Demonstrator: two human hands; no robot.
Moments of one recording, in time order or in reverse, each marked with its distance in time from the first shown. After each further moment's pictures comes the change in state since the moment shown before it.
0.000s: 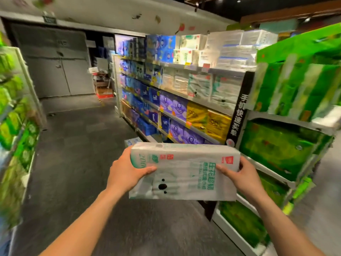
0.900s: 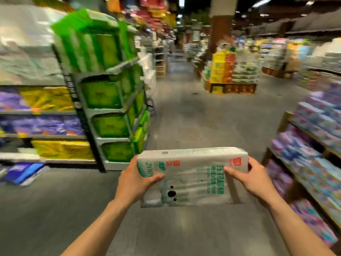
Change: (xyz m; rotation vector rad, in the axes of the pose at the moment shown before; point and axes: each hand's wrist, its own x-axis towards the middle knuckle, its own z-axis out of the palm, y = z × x) left_hand -0.639 0.159 0.007 -0.220 -0.812 0.434; right_hand -0.851 0.035 -0.292 -0.239 0.840 0.445
